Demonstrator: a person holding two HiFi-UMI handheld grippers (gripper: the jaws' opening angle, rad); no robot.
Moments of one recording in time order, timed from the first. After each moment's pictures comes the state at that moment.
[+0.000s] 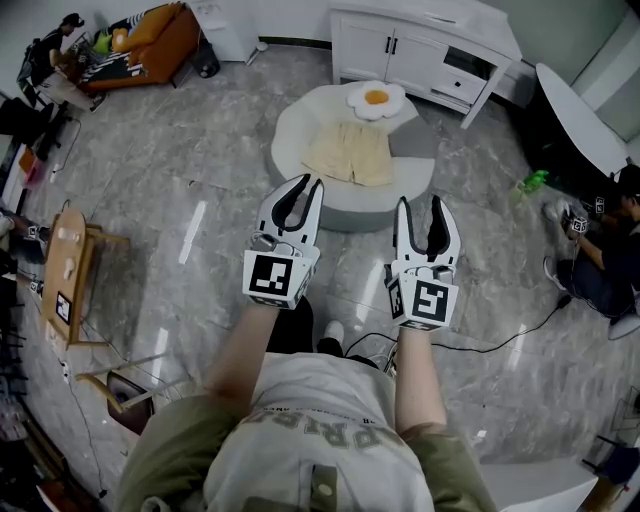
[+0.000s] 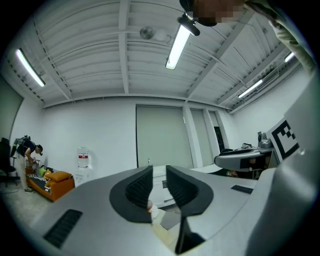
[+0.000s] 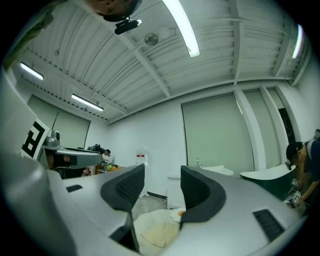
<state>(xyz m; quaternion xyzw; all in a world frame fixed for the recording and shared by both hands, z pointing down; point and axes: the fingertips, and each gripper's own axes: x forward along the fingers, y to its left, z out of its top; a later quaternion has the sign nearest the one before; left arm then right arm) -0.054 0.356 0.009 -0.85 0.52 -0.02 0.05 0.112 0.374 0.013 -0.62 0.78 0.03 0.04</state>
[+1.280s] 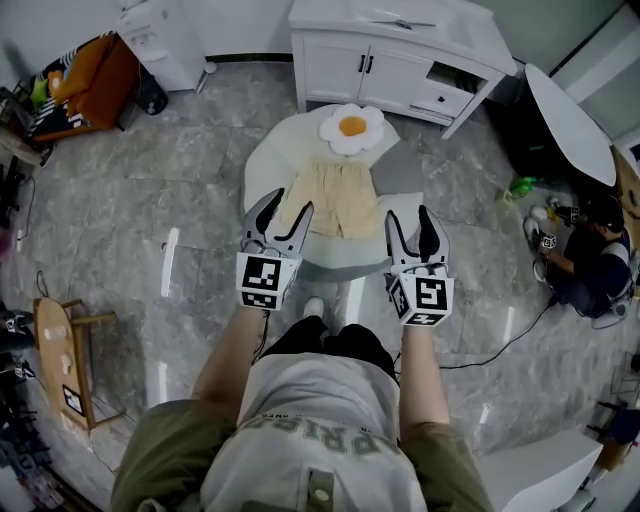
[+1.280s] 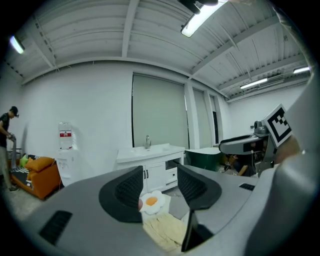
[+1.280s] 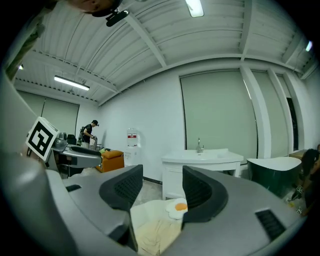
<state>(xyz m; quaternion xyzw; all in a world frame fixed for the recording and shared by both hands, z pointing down) -0.100 0.026 0.108 -0.88 0.45 -0.12 -0.02 0.089 0.065 0.095 -0.64 0.77 -0.05 -0.04</state>
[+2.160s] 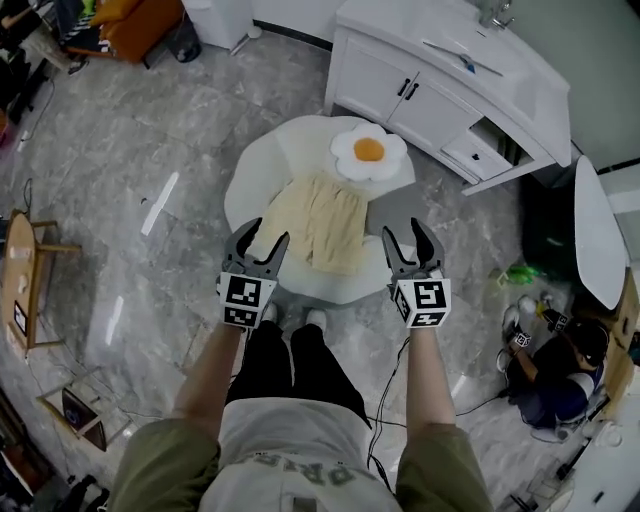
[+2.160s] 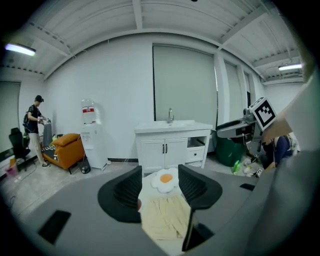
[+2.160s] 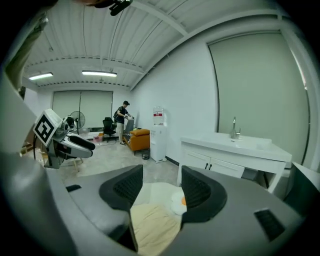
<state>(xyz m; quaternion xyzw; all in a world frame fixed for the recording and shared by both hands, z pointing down) -0.064 -0.051 0.245 -0.78 0.57 -0.20 -0.12 0.165 -0.119 0.221 -0.44 0.88 -0.06 -0.16</state>
